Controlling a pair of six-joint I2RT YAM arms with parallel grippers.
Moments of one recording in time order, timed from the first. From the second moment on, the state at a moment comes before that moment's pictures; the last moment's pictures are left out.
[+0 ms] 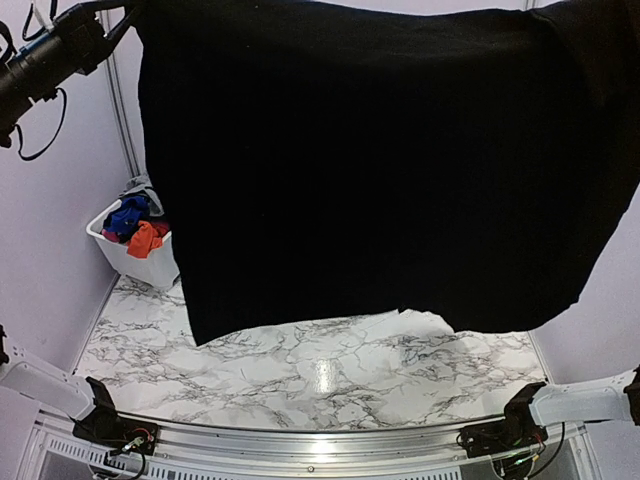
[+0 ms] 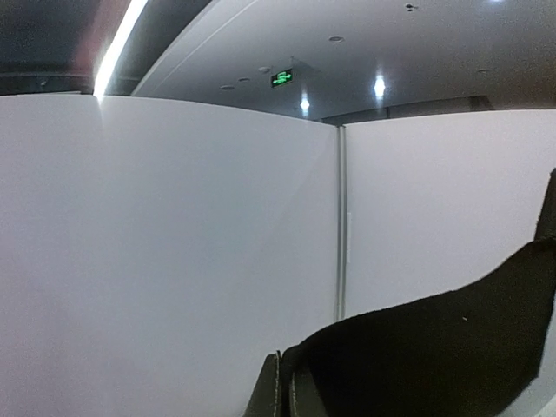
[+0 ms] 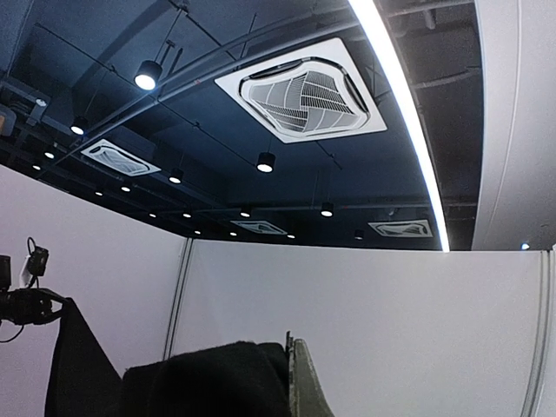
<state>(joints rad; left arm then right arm) -0.84 1.27 2.13 -0.54 -0.07 0.03 0.51 1.06 2.19 -0.39 -0.20 -0.07</state>
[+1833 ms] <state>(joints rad) -0.61 1.94 1.54 -0.60 -0.15 -0.23 0.08 1.75 1.22 -0.42 -0.35 0.24</state>
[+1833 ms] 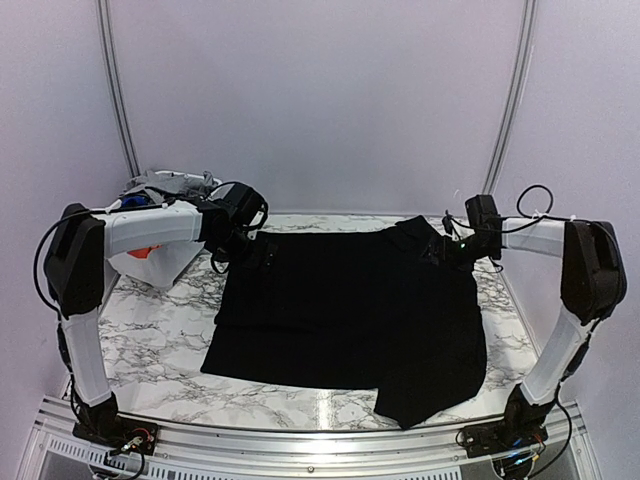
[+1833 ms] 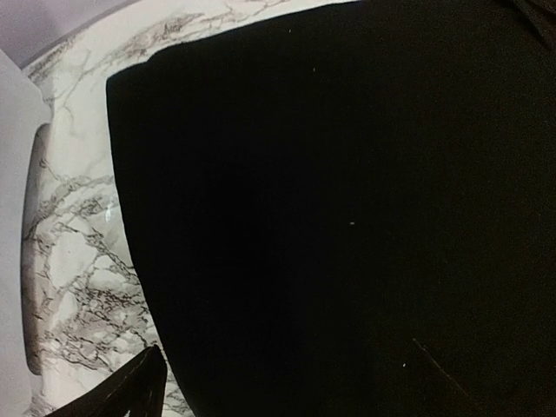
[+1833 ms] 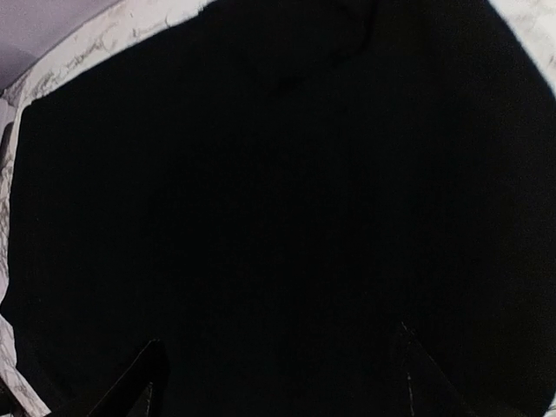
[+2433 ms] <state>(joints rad) -0.52 2.21 1.65 -0.61 -0.15 -0.28 0.09 2.05 1.38 -0.37 -0.37 0.25</state>
